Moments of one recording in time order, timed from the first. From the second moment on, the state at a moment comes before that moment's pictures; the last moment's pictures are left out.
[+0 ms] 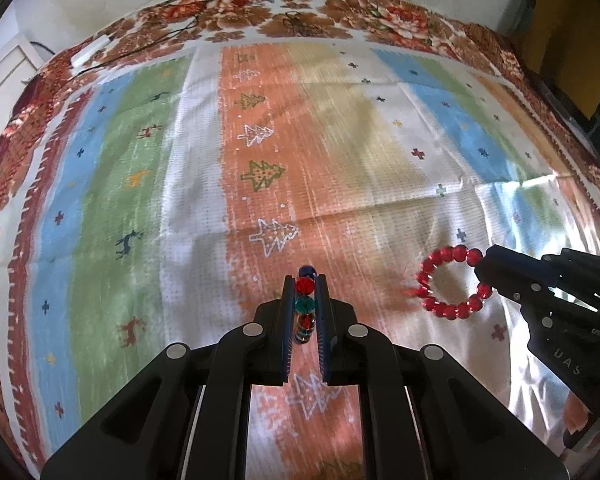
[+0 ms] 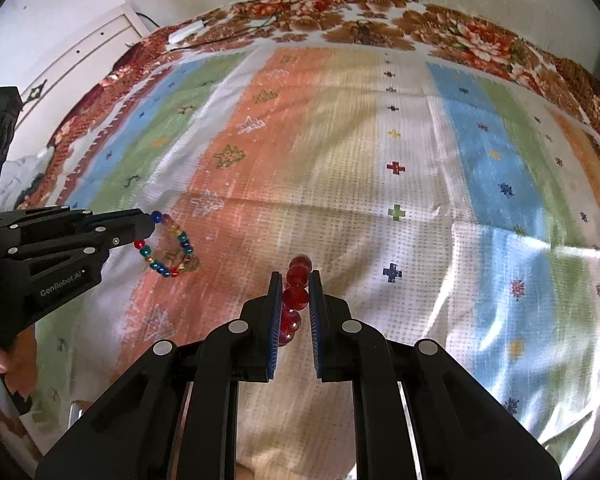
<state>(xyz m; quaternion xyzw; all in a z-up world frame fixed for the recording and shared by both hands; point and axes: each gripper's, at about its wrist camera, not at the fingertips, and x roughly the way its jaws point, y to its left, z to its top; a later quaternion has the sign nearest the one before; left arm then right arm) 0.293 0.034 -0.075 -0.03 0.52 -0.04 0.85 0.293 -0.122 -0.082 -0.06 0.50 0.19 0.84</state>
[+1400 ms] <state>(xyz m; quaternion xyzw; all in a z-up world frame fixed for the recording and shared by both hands) 0.181 0.018 0.002 -0.04 0.42 -0.08 0.90 0.180 -0.124 -0.005 -0.09 0.37 0.21 0.90</state>
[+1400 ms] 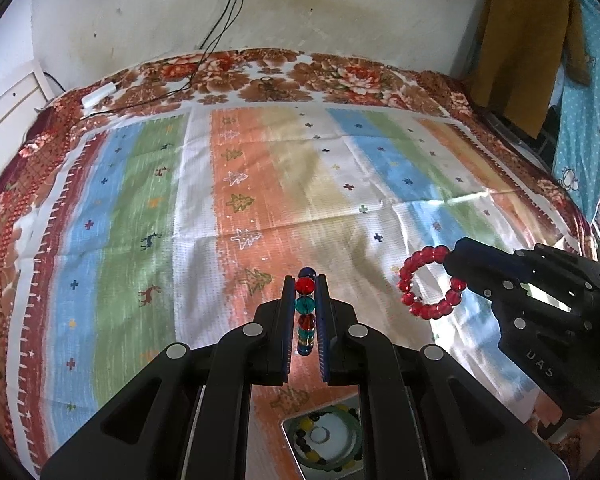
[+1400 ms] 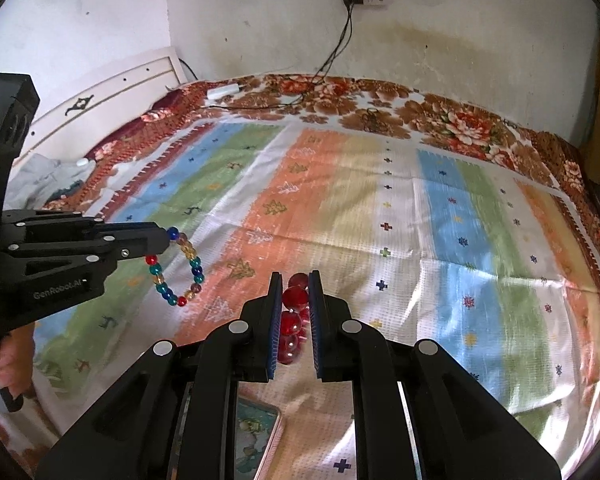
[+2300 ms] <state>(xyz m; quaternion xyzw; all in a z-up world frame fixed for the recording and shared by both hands) 0.093 0.011 0.001 -0.05 0.40 -0.12 0.91 0.103 -0.128 -0.003 -0.08 0.36 0.28 0.89</state>
